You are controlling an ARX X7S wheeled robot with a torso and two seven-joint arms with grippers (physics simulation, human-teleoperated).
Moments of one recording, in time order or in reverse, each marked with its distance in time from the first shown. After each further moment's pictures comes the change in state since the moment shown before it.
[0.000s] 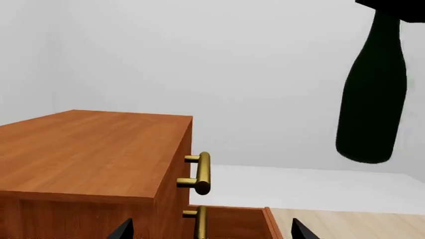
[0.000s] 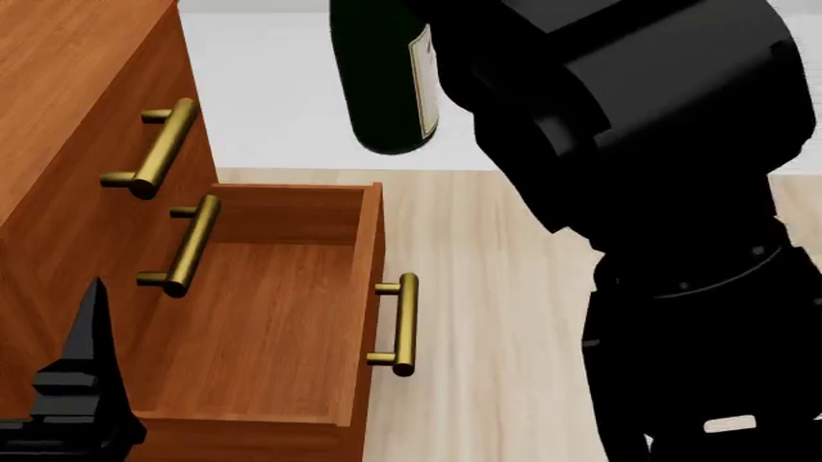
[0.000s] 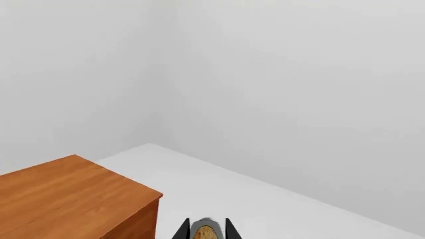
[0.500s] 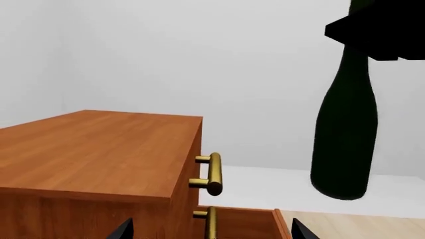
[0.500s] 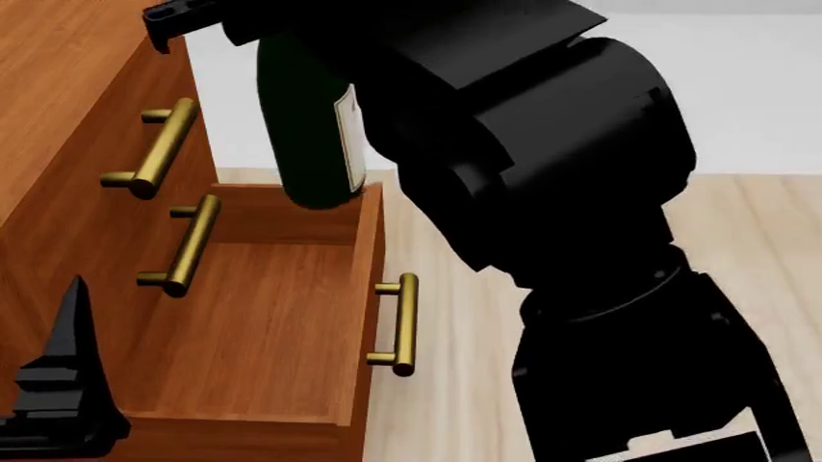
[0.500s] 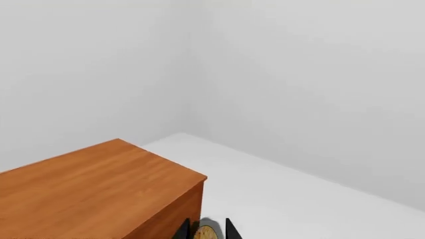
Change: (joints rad) left arm 0.021 -0.023 -0.017 -0.008 0.004 0.021 -0.004; right arm -0.064 -0.079 -0.034 0.050 0.036 -0.059 -0.014
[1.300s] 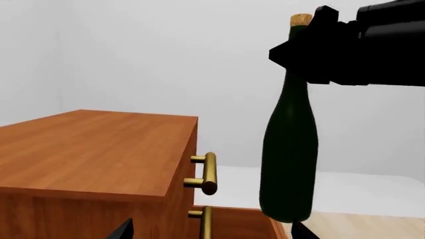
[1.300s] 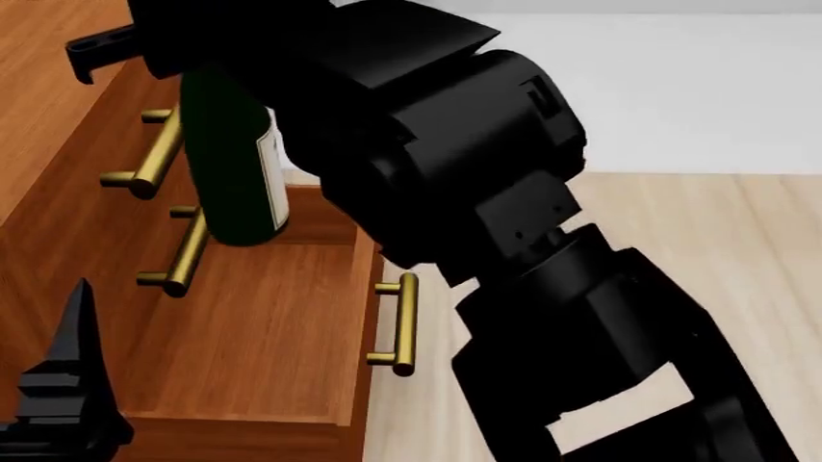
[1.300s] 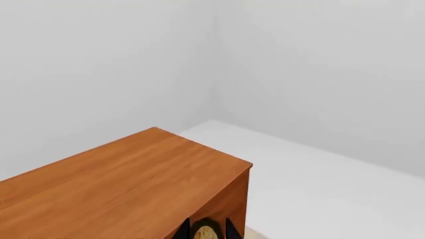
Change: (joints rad) left arm 0.007 0.003 0.000 0.010 0.004 0.003 0.007; right arm 0.055 -0.065 -0.208 0.225 0.224 -0.194 0.026
